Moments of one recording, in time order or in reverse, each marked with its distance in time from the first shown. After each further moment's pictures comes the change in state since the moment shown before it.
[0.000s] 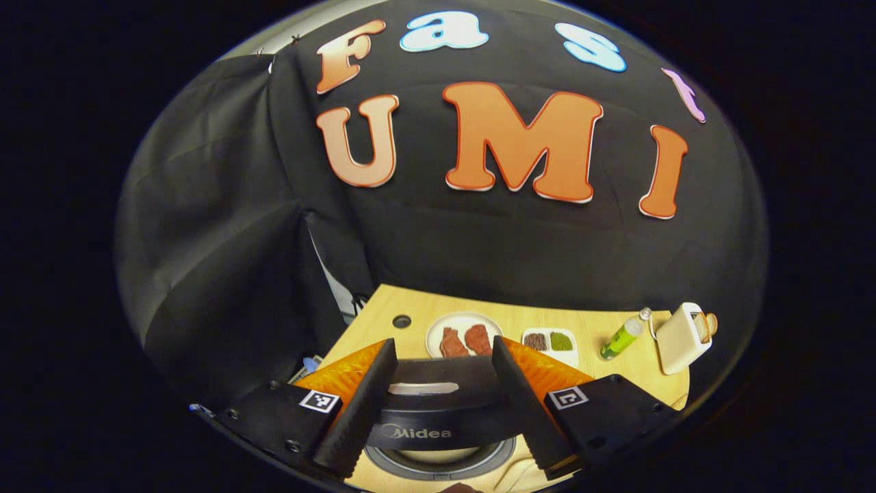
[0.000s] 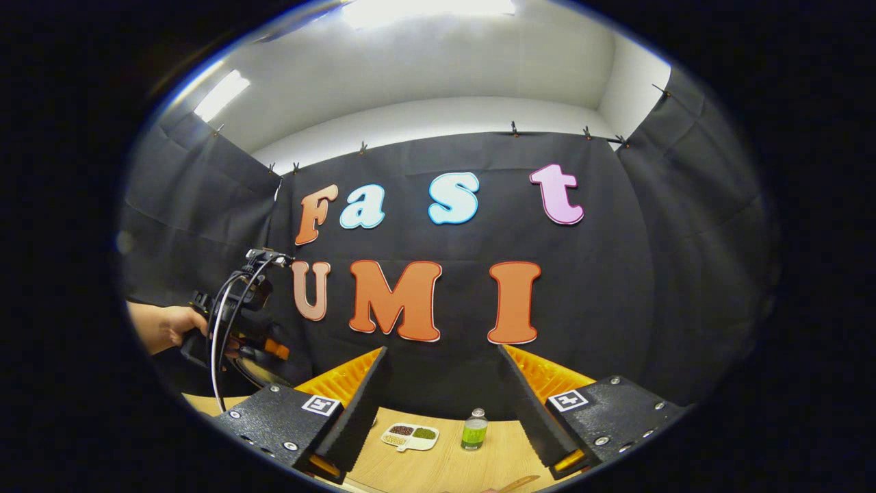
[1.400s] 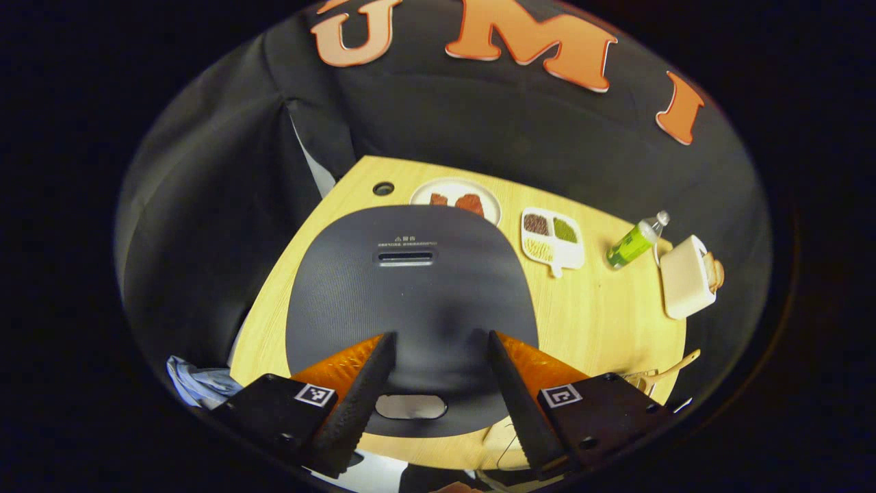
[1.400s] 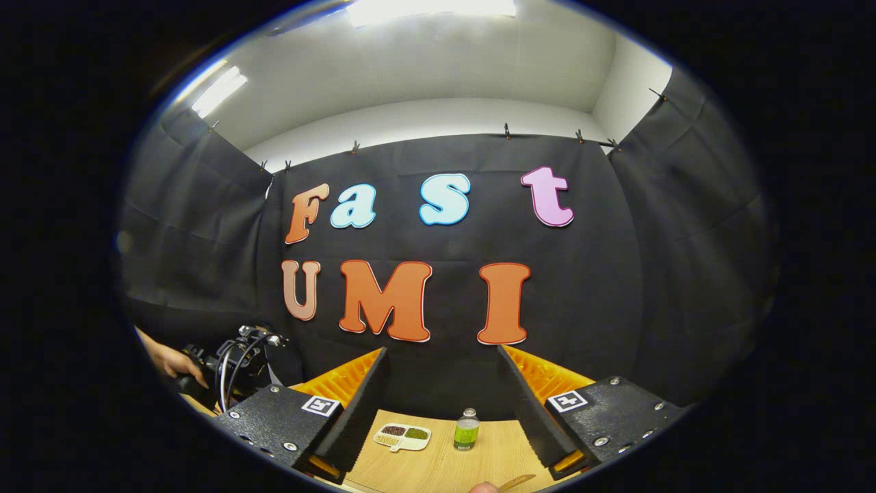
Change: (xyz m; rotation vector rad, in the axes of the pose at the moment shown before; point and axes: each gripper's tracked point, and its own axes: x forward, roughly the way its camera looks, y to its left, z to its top) left arm 0.012 -0.024 -0.168 -0.062 0.305 -0.041; right arm 0.000 0.001 0.002 -0.003 0.024 -0.033
